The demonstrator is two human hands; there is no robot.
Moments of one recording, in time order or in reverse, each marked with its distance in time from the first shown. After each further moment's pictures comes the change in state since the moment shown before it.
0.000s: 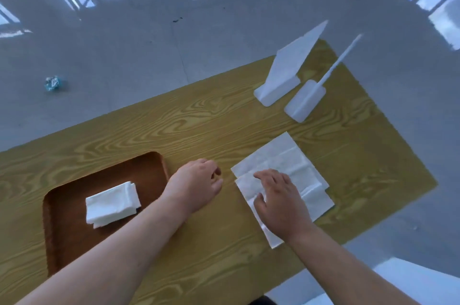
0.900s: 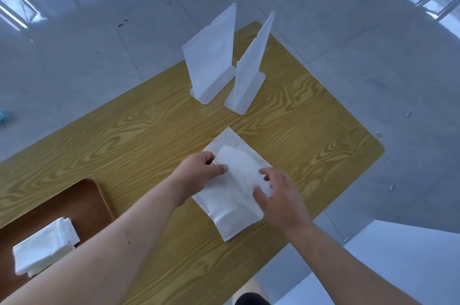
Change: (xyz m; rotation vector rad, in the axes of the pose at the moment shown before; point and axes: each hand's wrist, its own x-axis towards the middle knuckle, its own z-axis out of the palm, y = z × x) left_hand 0.077 0.117 0.033 -0.770 -0.358 -0.225; right_hand -0.030 0.118 -0.032 0.373 0.055 0.387
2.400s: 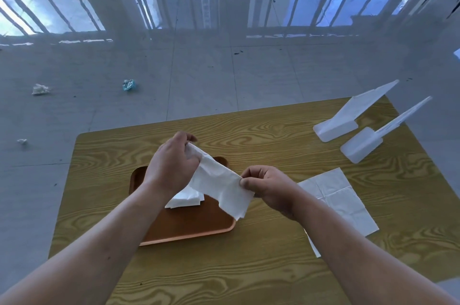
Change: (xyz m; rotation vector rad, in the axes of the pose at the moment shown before) left_hand -0.216 -0.140 -0.224 0.249 0.951 0.162; right_hand -0.044 -0.295 0.108 0.342 -0.754 -0.207
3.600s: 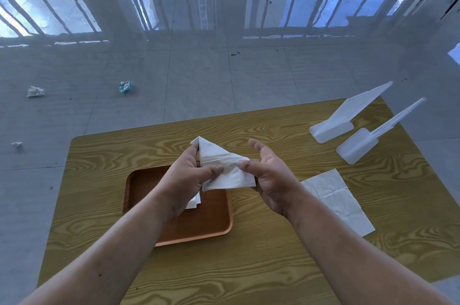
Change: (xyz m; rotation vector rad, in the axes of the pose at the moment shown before) left_hand -0.022 0.039 0.008 -1.091 -0.496 -0.251; right_hand 0.012 -0.014 0.000 0.585 0.129 -0.025
